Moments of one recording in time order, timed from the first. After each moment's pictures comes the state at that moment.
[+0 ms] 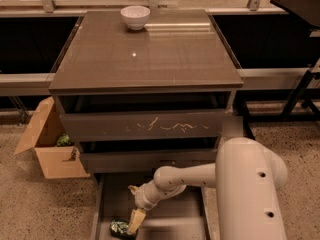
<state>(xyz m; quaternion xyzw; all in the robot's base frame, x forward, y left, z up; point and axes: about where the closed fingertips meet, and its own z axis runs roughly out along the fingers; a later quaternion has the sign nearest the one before) 0.485 0.121 0.290 -0.66 0.65 0.31 0.22</state>
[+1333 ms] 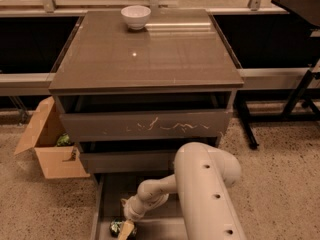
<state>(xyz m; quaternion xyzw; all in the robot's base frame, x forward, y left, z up) 0.475 0.165 0.178 -0.65 0.67 0.30 0.17</state>
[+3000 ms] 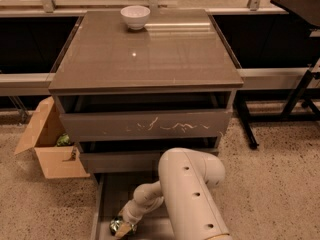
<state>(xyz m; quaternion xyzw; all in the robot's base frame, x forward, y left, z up) 0.477 0.174 0.124 -0.65 0.69 0.28 0.14</state>
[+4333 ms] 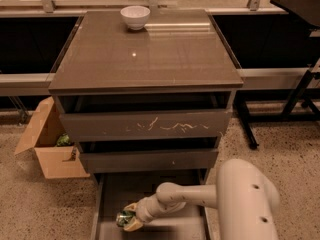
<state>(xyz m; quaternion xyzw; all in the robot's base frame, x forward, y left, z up) 0.466 0.135 0.202 -0.67 0.62 0.33 0.25</state>
